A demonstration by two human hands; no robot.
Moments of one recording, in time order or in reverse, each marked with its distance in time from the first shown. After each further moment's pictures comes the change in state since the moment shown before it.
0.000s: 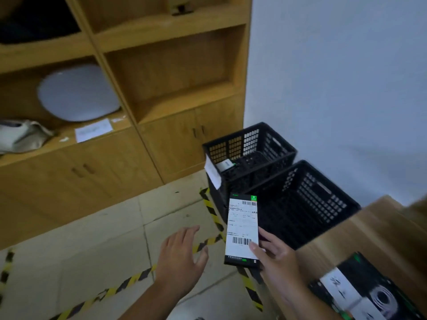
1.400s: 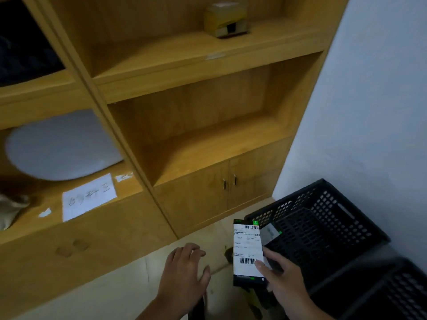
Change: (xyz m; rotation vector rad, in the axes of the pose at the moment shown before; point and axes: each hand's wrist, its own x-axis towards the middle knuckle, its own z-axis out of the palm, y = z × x) left_hand 0.470 -0.244 -0.044 0.056 -0.107 0.109; right_hand 0.433 -0.107 0.270 -0.118 0.064 0.177
